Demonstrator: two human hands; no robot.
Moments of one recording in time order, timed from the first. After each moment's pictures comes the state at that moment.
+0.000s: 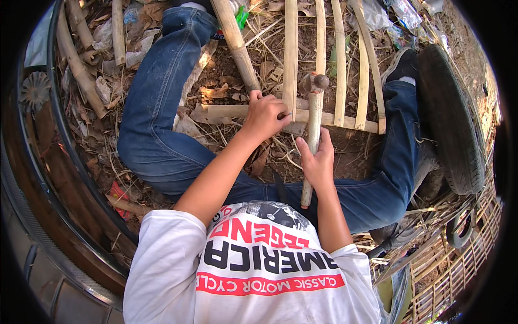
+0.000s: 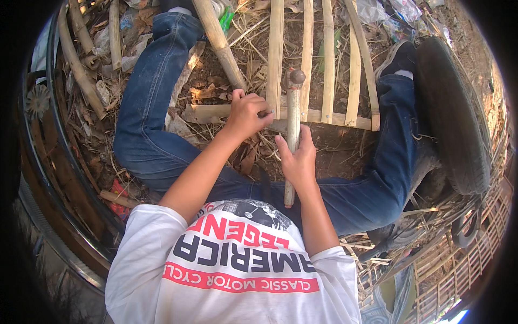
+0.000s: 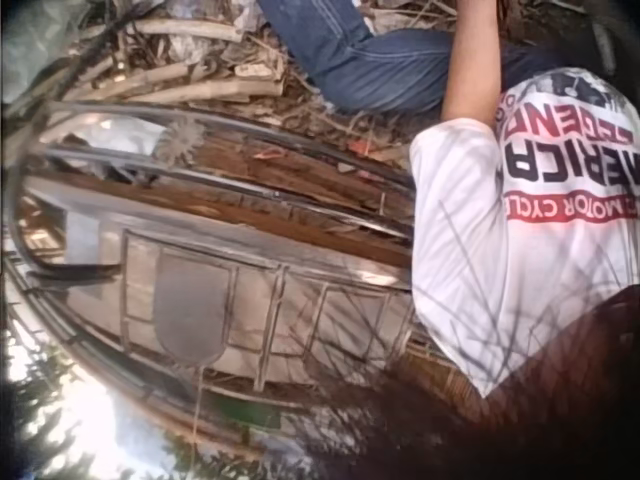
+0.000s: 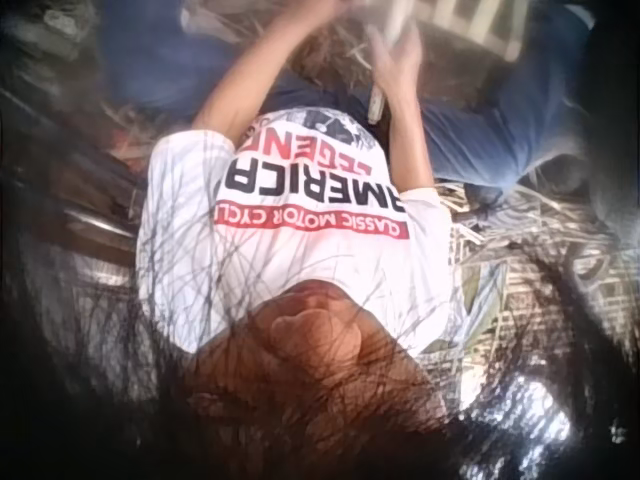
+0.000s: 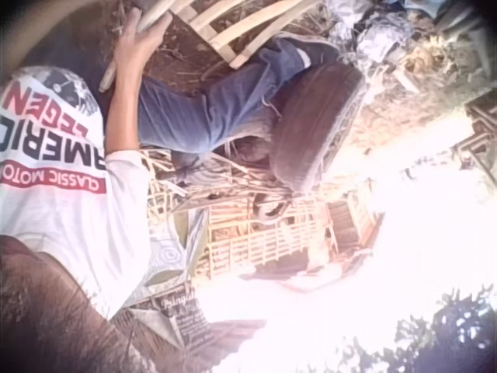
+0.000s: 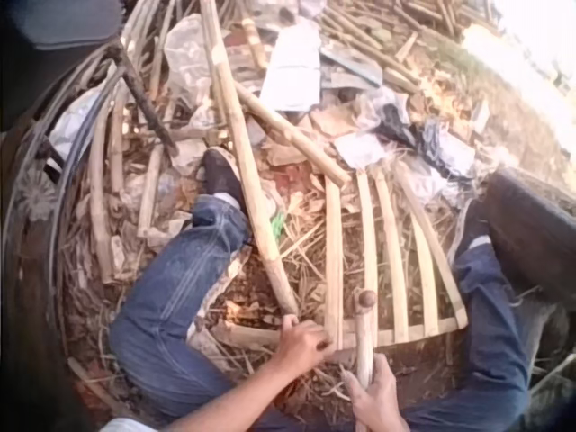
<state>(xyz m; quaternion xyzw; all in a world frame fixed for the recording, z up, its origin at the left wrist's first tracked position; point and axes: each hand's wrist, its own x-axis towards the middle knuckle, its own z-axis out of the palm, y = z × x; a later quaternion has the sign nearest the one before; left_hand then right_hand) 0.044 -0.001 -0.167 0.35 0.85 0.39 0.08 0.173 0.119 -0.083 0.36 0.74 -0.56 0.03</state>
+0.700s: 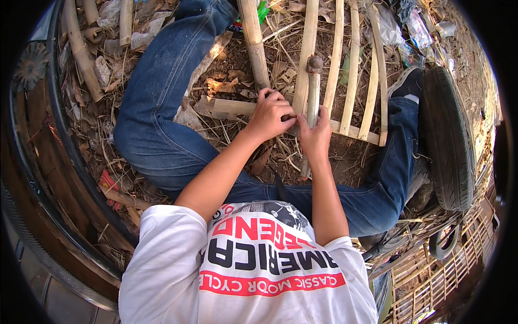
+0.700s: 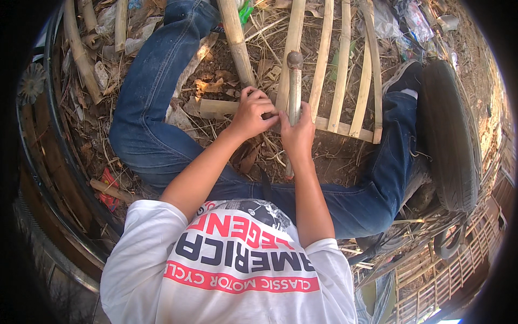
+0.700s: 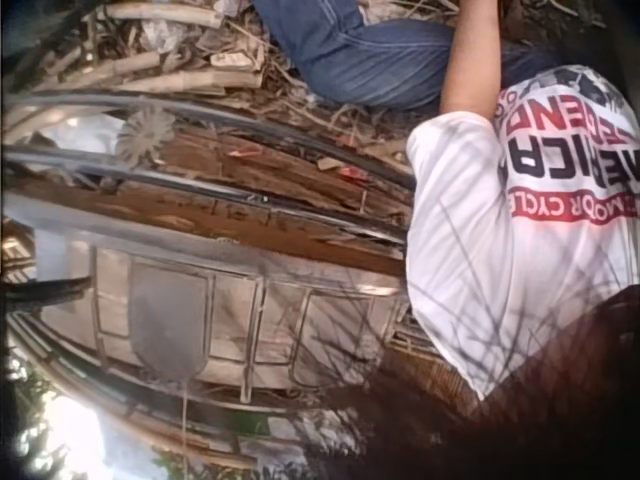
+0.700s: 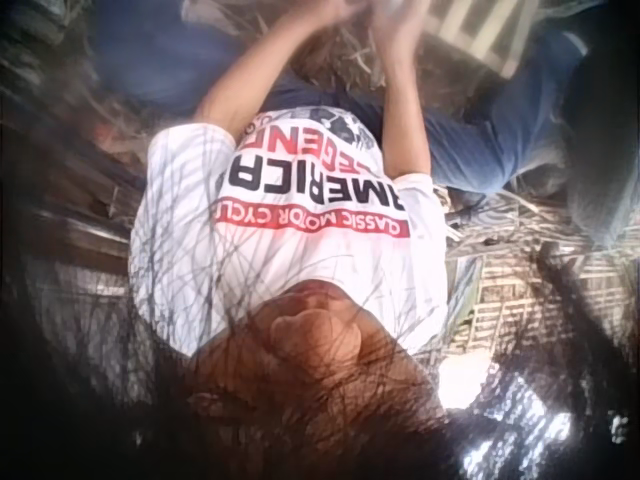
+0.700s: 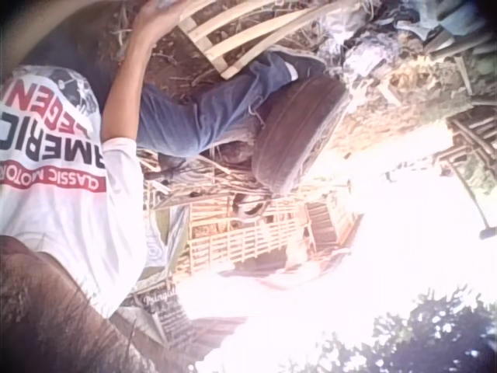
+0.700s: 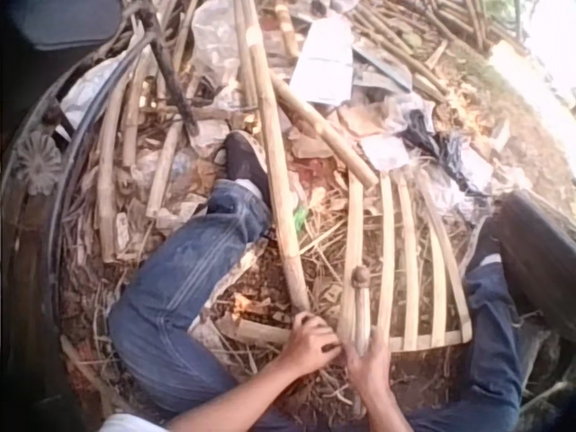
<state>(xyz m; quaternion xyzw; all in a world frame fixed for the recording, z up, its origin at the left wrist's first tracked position) 0.044 -0.011 -0.189 0.34 0.81 0.47 0.04 0.120 0.121 -0.142 0.31 0.85 -0.43 -0.01</state>
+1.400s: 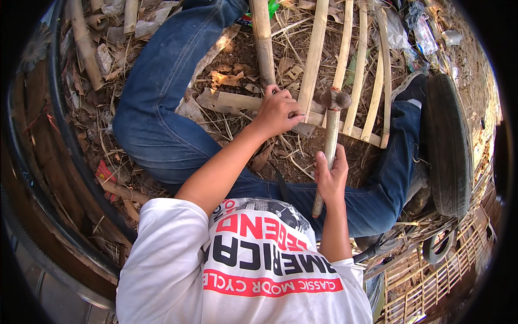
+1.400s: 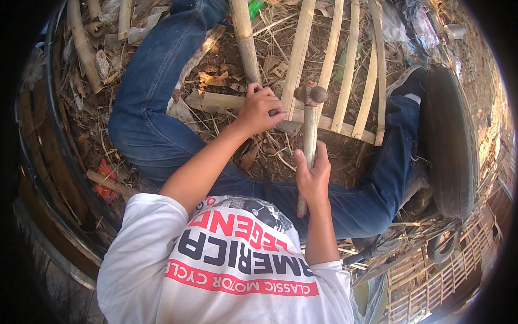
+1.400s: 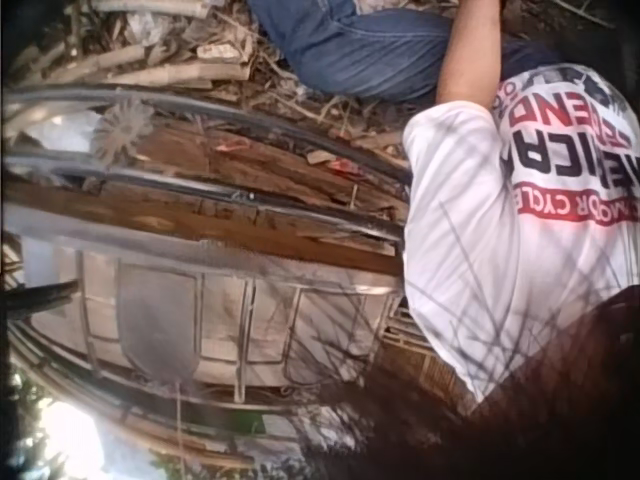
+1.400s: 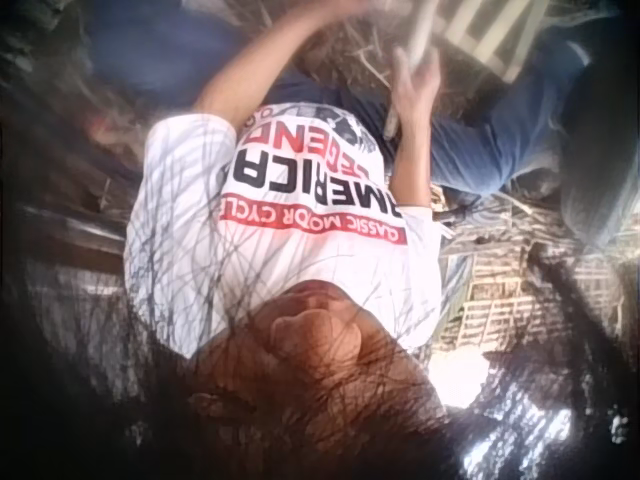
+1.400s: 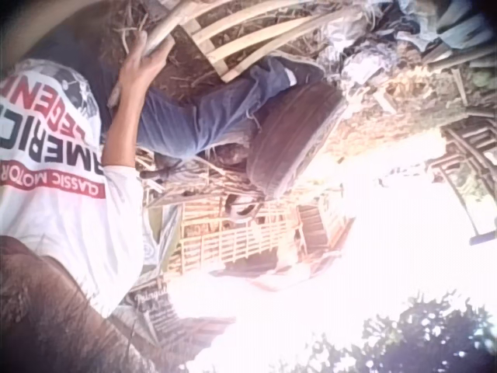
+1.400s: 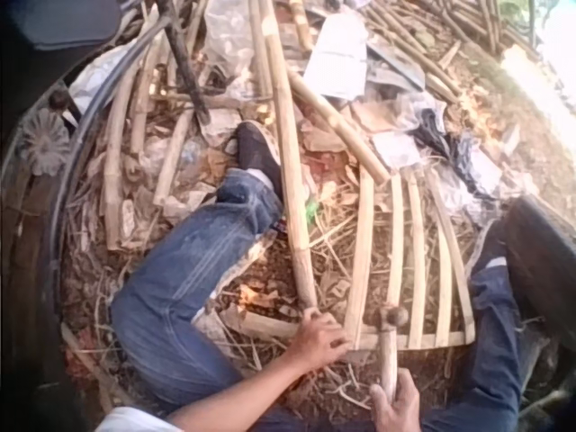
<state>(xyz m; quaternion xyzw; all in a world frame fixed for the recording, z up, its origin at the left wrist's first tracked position) 0.047 -0.010 -0.189 0.31 0.81 0.48 0.07 0.187 0.124 -0.062 0.37 0.75 -0.54 0.10</state>
